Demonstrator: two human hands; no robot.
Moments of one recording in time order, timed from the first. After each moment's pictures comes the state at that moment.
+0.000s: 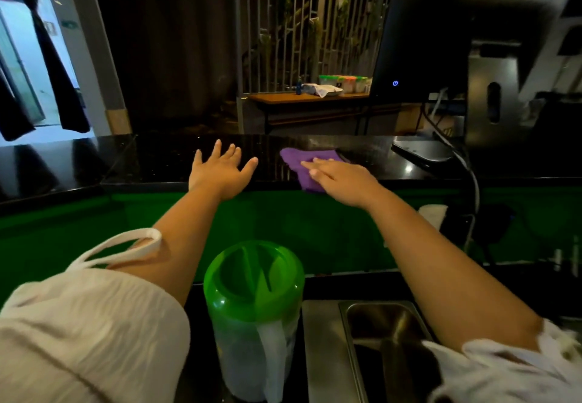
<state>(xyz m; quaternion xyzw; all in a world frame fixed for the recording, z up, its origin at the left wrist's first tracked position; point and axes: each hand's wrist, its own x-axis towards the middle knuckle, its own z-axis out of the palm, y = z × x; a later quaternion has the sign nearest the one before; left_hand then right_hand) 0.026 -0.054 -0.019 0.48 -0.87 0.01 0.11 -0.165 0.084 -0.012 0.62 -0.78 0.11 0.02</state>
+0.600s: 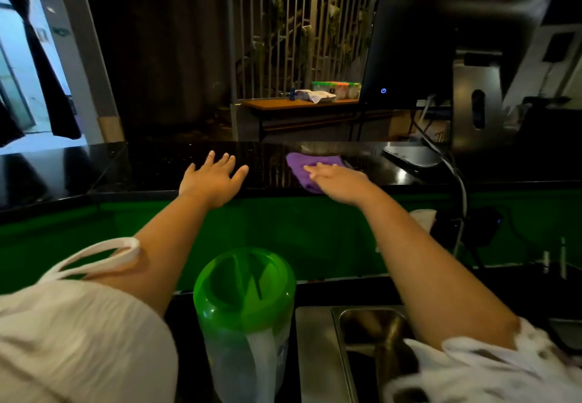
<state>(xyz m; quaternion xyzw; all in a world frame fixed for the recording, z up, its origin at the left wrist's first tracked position) 0.026 -0.053 -0.017 0.47 -0.88 -0.01 0.11 -0.187 0.073 -0.009 0.57 -0.81 0.09 -0.04</state>
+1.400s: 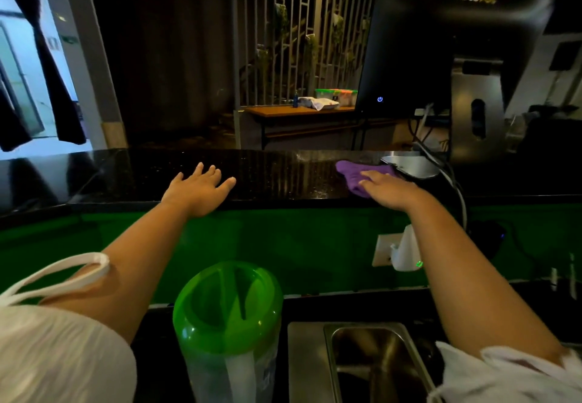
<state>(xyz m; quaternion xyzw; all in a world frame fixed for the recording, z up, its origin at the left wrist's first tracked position) 0.025 -0.059 -0.014 0.47 -0.88 -0.01 0.05 -0.280 0.109 -0.007 0.47 -0.87 0.11 -0.07</state>
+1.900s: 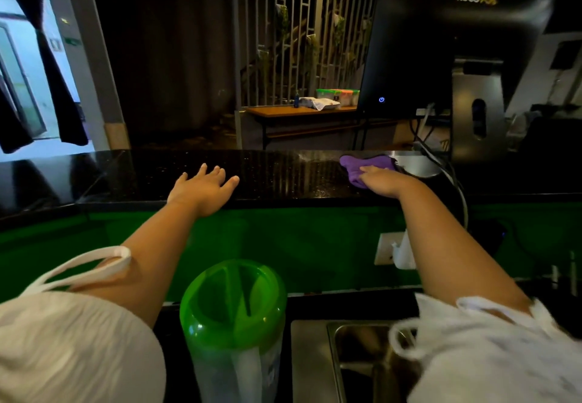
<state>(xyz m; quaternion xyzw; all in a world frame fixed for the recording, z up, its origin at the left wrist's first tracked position) 0.025 -0.054 -0.012 0.48 -0.87 -0.02 0.07 -0.290 0.083 0.000 0.46 -0.88 0.09 -0.10</state>
